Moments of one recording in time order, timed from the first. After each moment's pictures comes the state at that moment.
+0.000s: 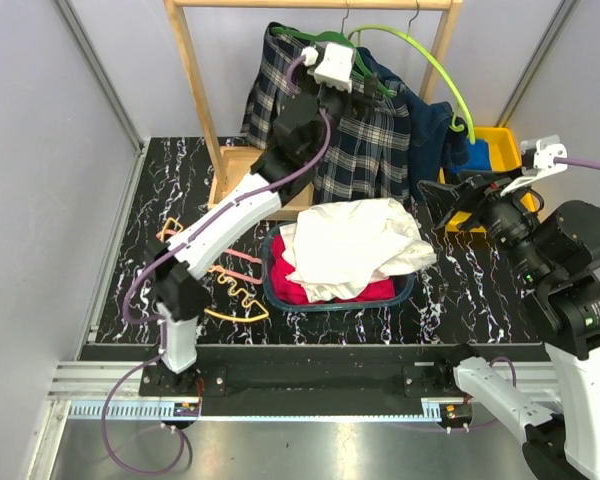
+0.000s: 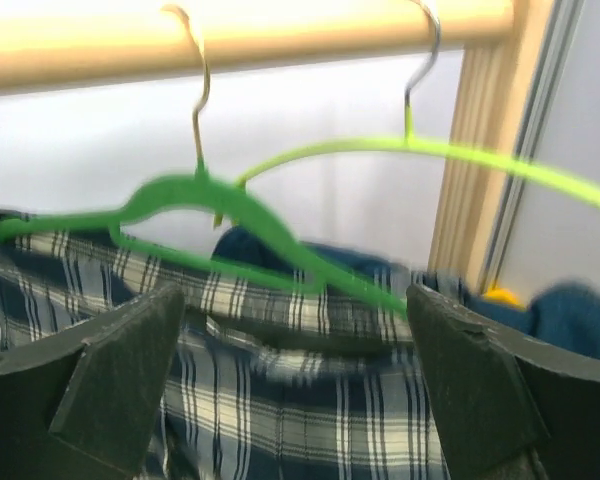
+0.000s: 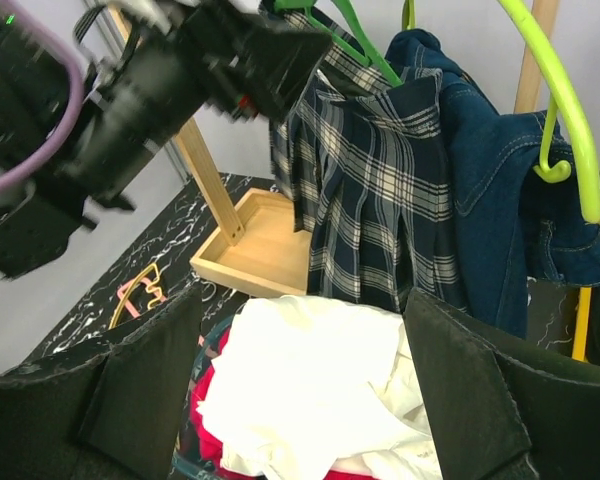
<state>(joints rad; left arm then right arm) -0.80 1.86 1.96 0.22 -0.36 0.14 0.35 0.81 1.48 -0.61 -0.10 0.22</state>
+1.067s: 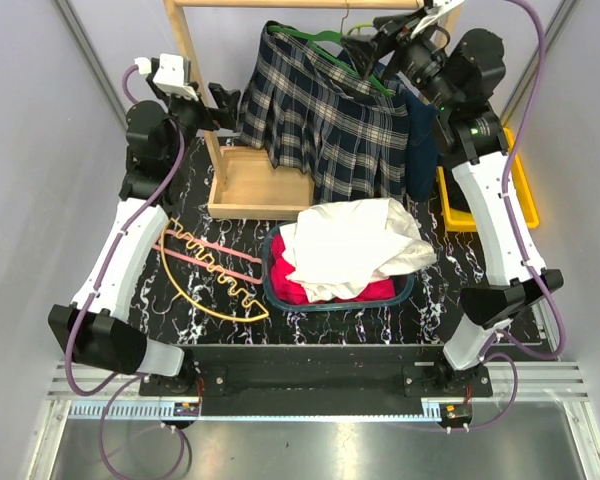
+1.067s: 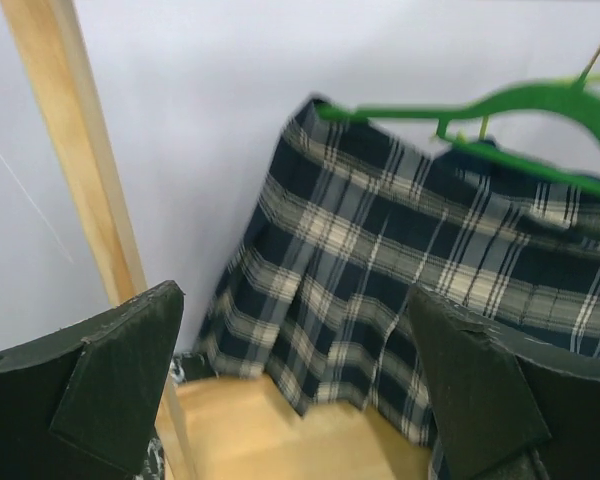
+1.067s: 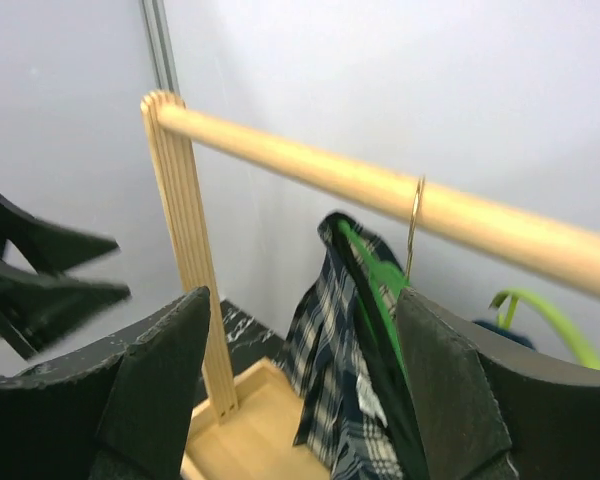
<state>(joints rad) -0.21 1.39 1.50 0.11 0.12 -0.09 0.35 1.72 2.19 -0.14 -0.36 0.13</state>
